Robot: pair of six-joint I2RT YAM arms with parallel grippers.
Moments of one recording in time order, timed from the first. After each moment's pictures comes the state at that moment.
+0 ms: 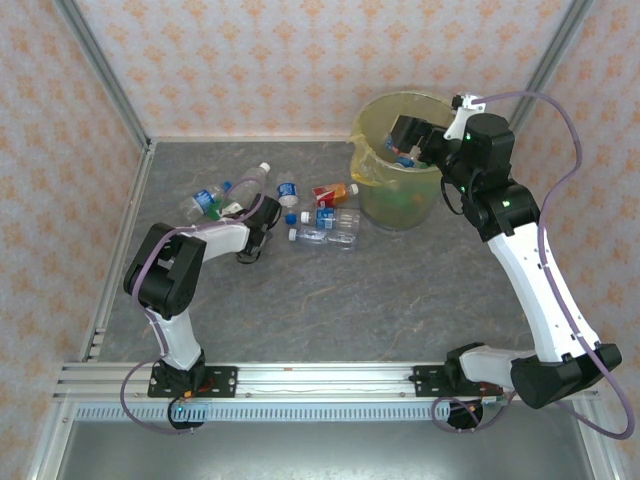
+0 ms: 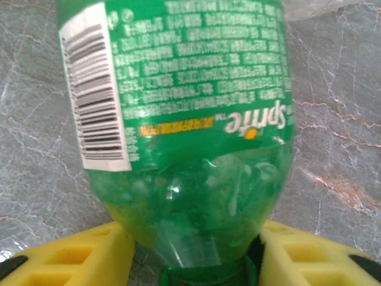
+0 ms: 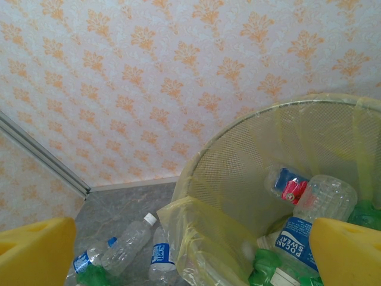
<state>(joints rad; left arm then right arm) -0.34 1.82 1.01 -0.37 -0.44 -1.07 0.31 1.23 1.51 -0.49 -0.01 0.43</state>
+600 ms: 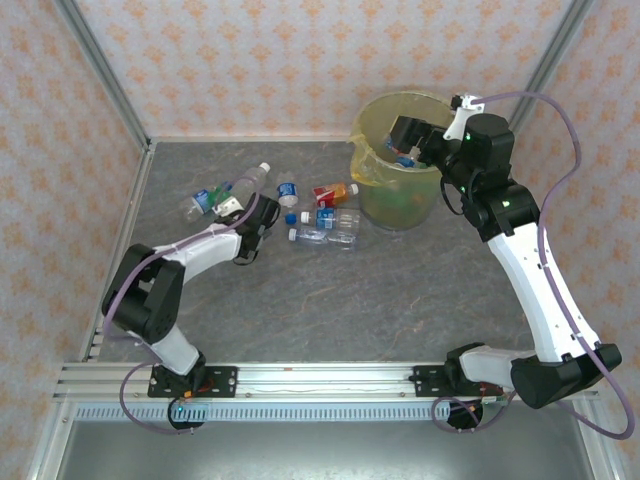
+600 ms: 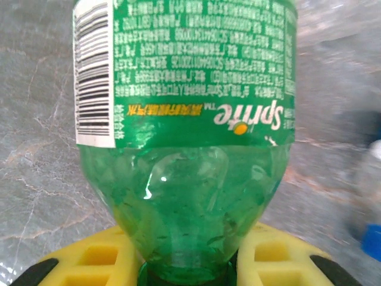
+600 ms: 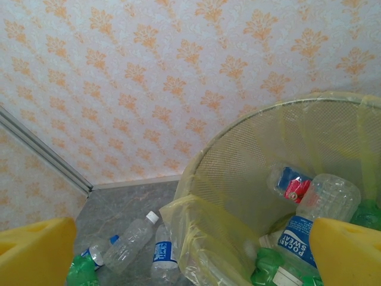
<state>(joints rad) -0.40 1.62 0.97 -0.42 -0.50 -1.04 0.31 1.23 1.51 -0.49 -0.03 0.43</state>
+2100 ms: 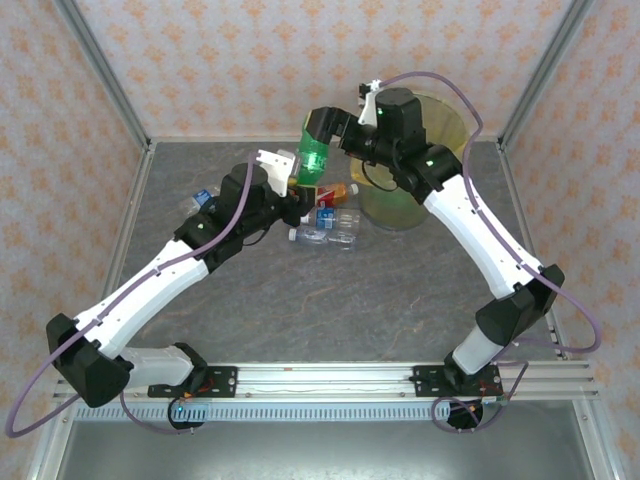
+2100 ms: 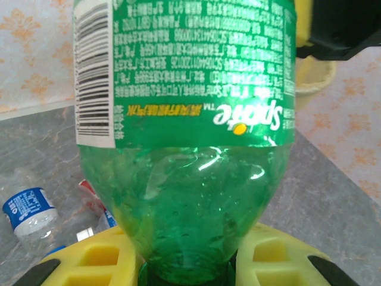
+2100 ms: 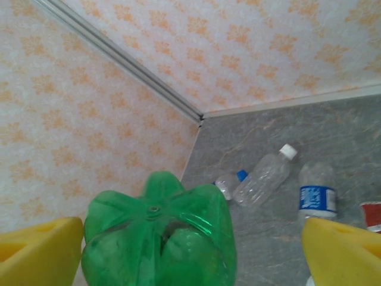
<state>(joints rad) -0.61 1.24 1.22 -0.33 0.03 -0.26 0.58 1.62 1.83 -0.51 -0.23 0.72</state>
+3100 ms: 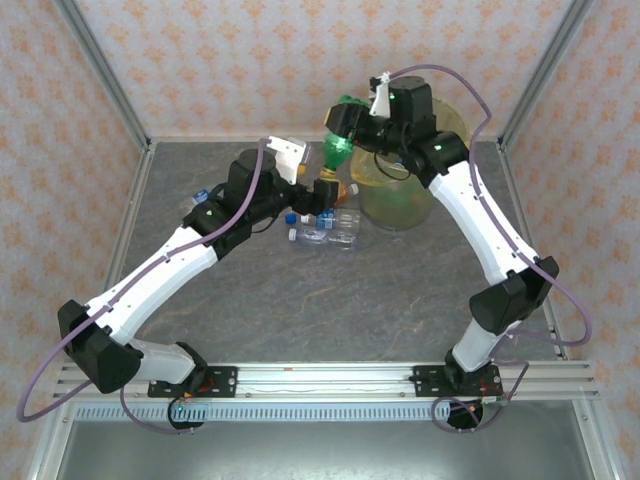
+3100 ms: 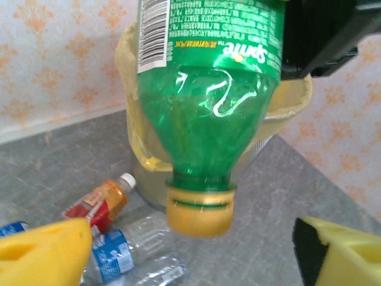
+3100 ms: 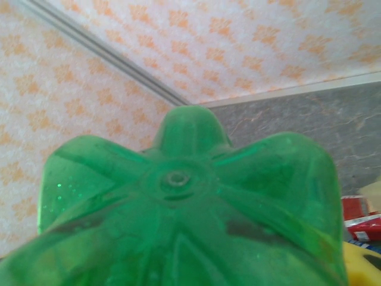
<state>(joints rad) -0.61 1.34 1.33 -0.32 0.07 -0.24 0.46 1.69 1.92 -0.60 -0.34 0.70</state>
